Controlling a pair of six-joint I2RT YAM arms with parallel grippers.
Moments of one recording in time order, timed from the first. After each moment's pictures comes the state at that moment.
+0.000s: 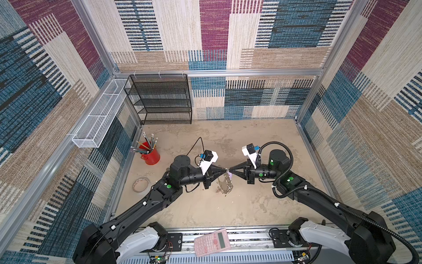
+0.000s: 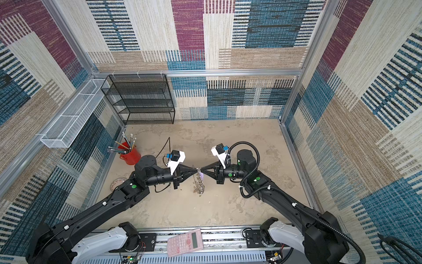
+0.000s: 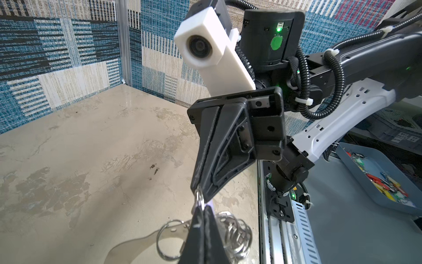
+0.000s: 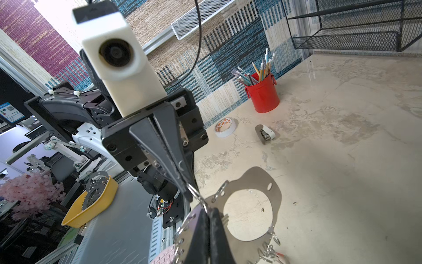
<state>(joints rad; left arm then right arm) -0.66 1.05 0.68 0.20 0.65 -0.10 0.56 1.11 0.67 0.25 -0.86 0.38</state>
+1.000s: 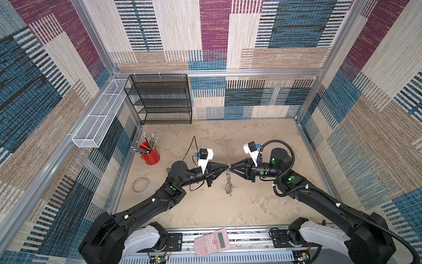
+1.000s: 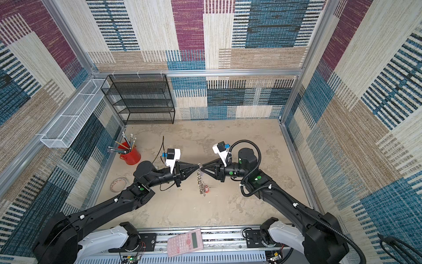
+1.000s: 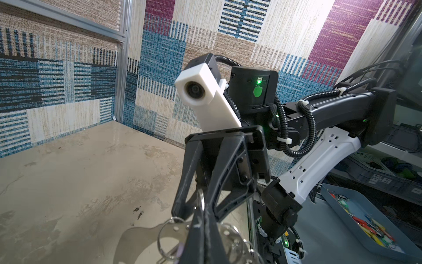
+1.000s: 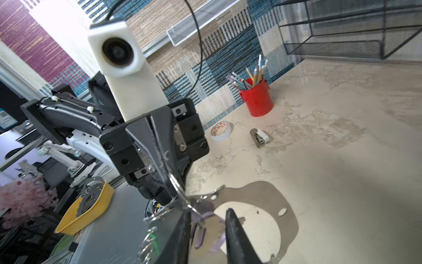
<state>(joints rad) -0.66 1.14 0.56 0.71 0.66 -0.34 0.52 1.08 0.69 0.21 -0.83 0.39</state>
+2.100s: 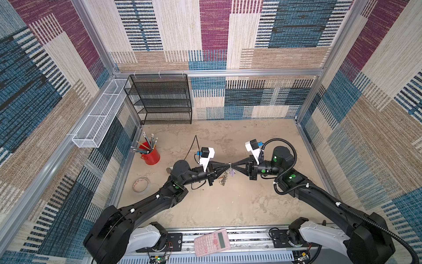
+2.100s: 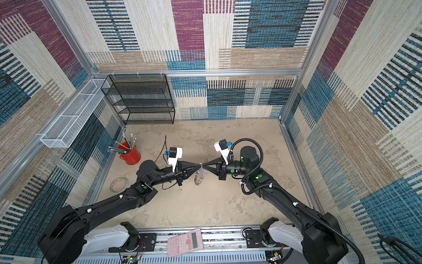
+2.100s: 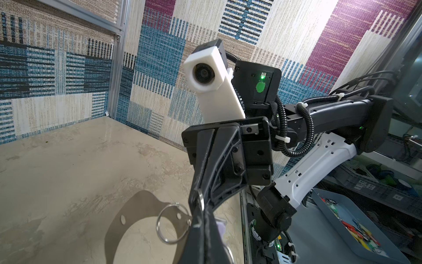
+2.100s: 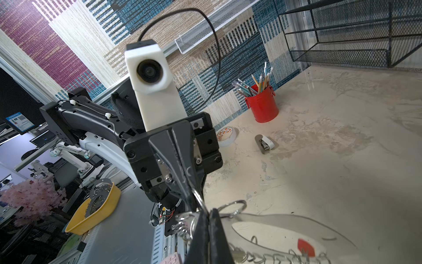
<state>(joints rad) -0.66 1.21 0.57 0.78 0.69 -0.39 0.50 1.10 0.70 0.26 -0.91 0.42</state>
